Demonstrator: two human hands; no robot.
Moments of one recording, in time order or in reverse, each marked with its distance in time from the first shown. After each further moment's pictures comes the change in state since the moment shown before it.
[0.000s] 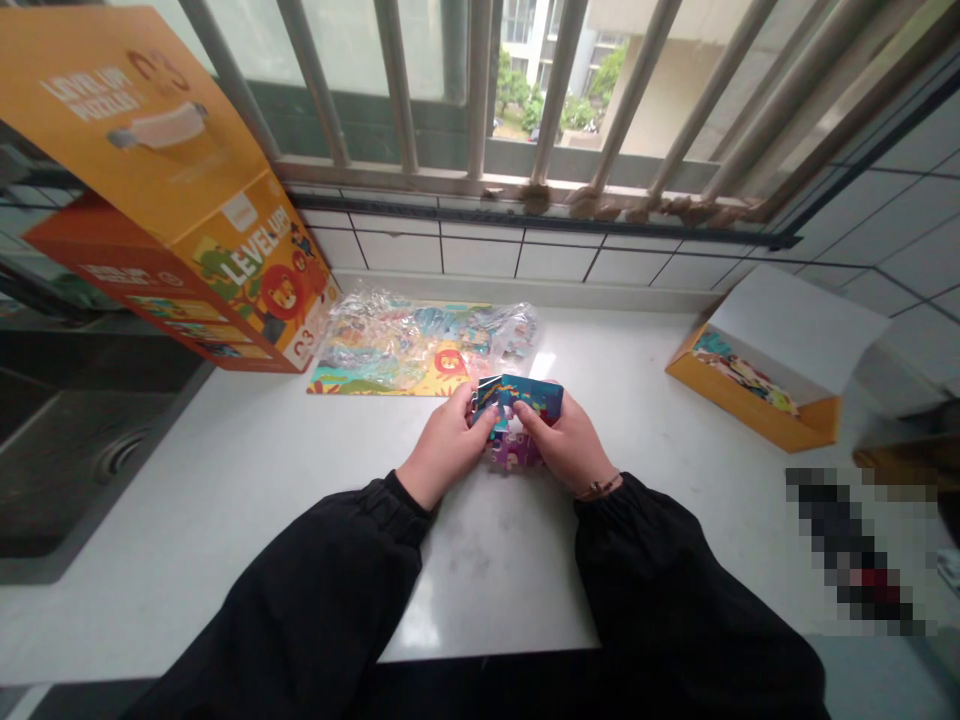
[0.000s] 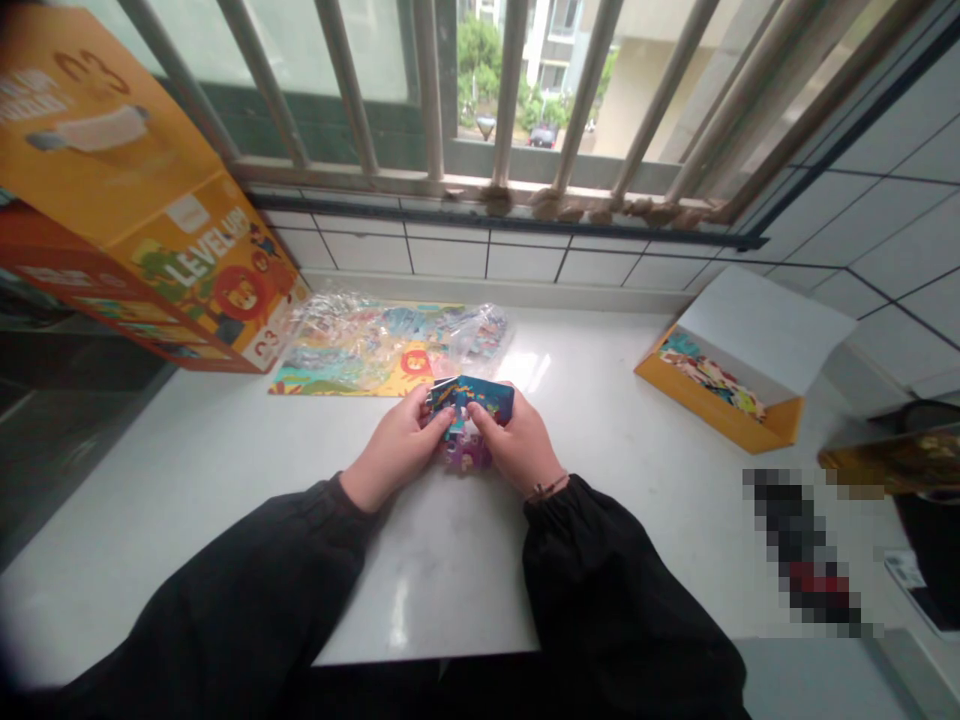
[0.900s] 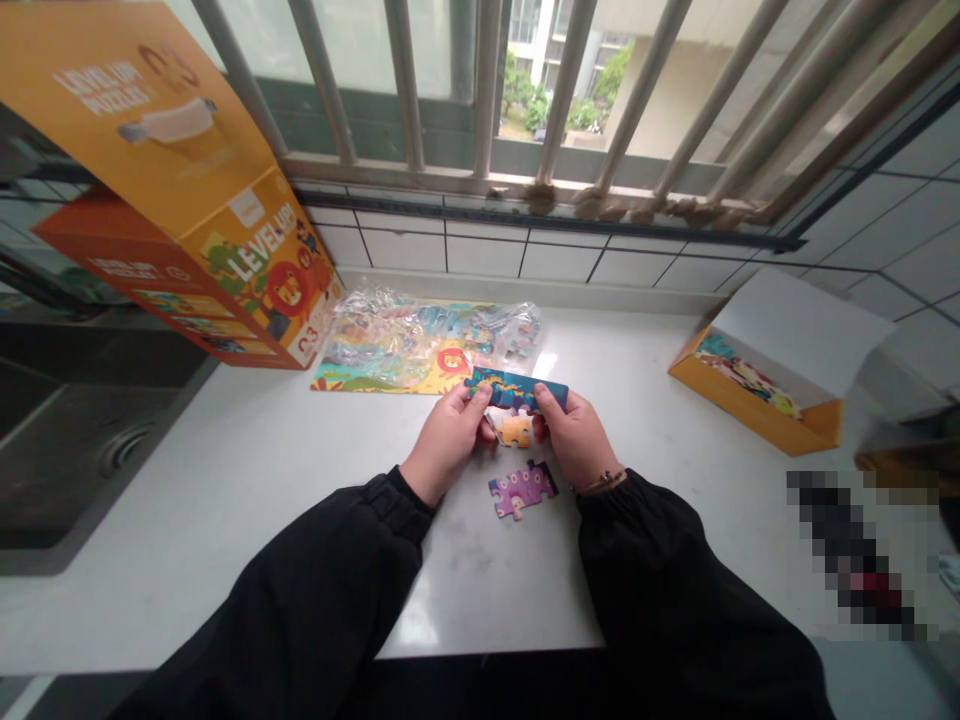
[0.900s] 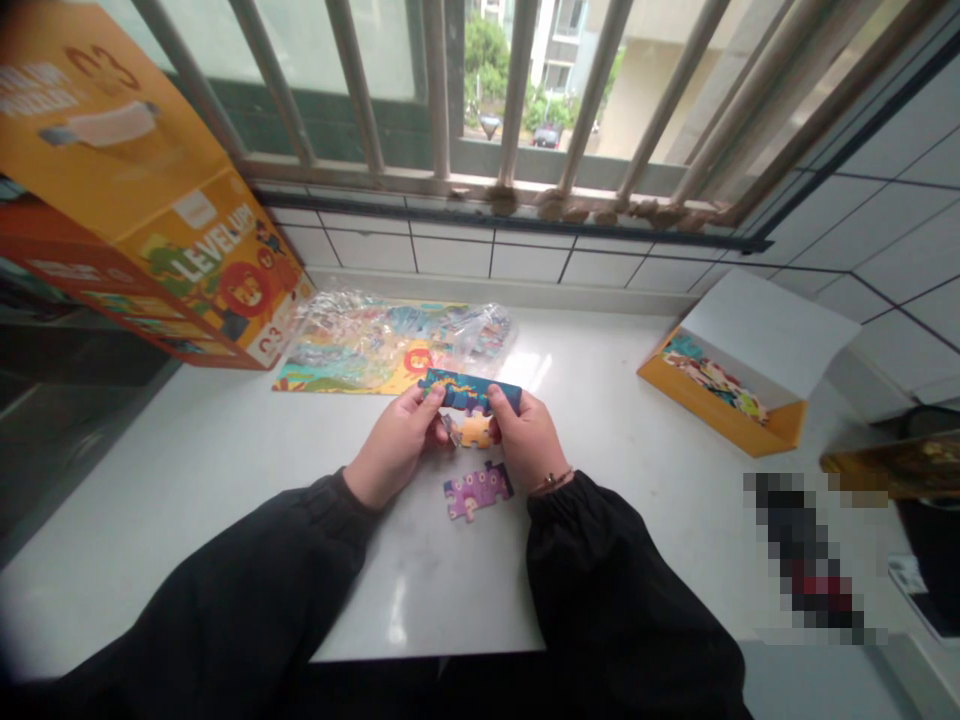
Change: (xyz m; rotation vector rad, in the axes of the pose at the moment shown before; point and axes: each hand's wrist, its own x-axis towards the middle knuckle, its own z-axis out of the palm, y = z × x) left_hand -0.003 0.007 0.011 -0.530 0.008 -0.223; right_hand 0.004 0.005 0.004 0.264 0.019 0.240
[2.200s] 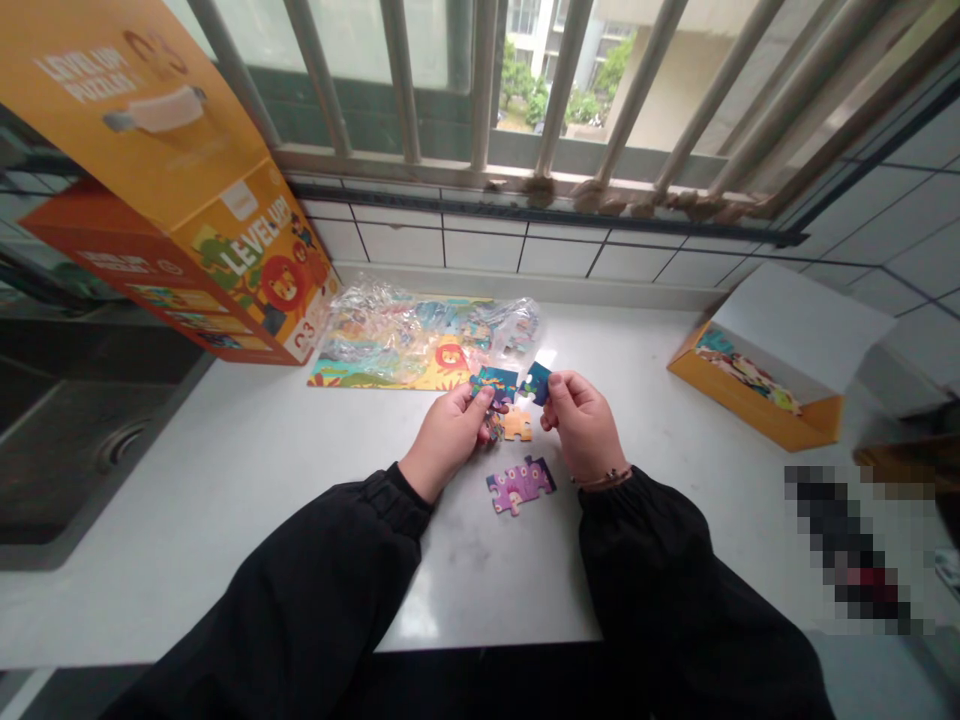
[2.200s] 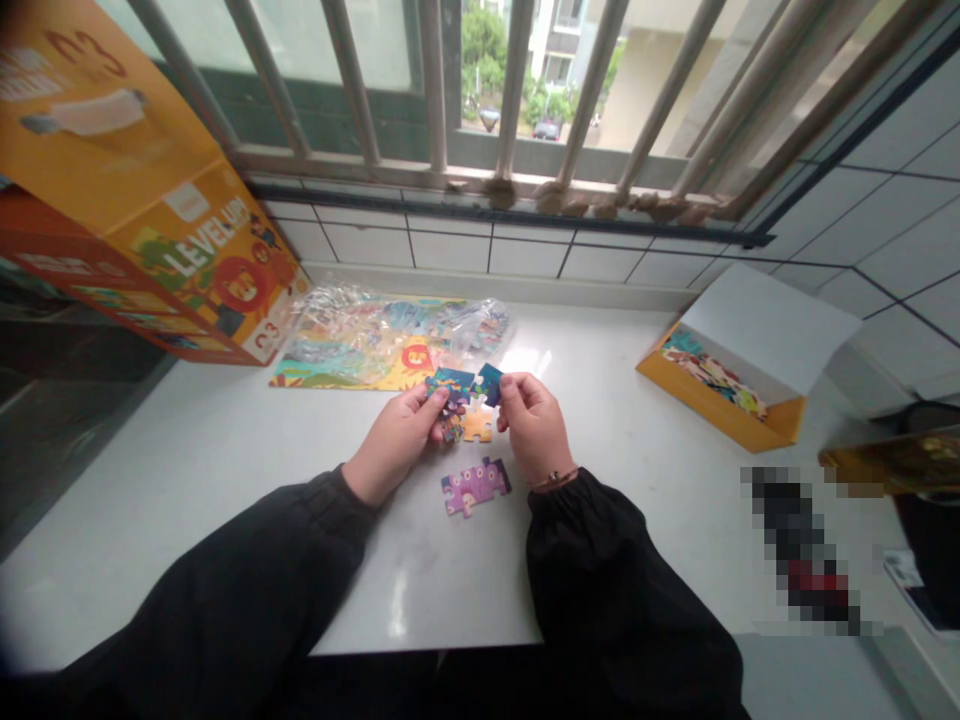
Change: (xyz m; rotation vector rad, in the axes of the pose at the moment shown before) left_hand -0.004 0.007 -0.002 0.223 -0.015 0.030; right_hand 0.003 0.000 -0.005 0.098 0.045 -0.108
